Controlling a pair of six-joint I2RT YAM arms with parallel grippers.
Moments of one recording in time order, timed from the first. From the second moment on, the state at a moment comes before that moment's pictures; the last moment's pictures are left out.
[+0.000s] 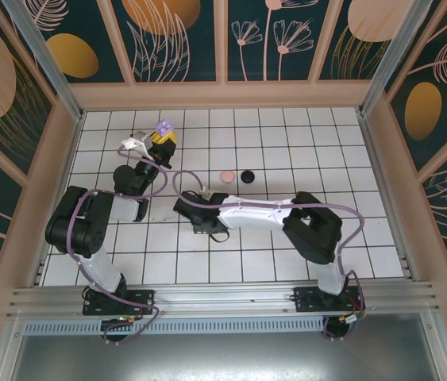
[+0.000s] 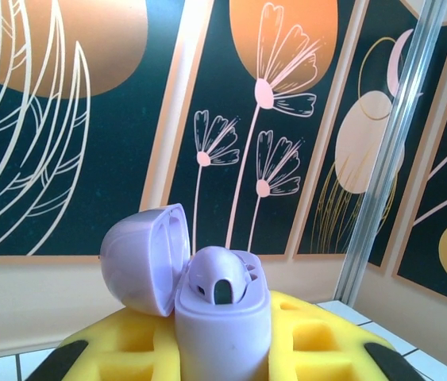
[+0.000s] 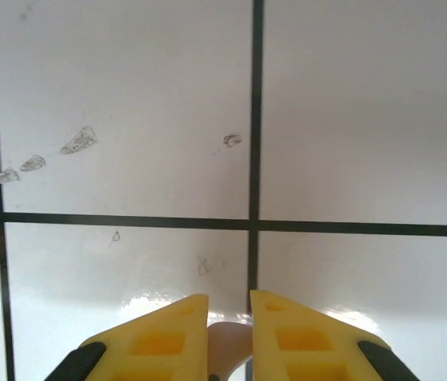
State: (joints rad) left arm -0.23 1.75 0.61 1.51 0.32 -0.39; right arm 1.13 1.93 1.36 -0.70 0.28 1.04
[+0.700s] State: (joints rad) left arm -0.25 1.71 0.61 1.51 0.53 -0.50; right arm 0.87 1.50 1.27 -0.65 0.37 0.83
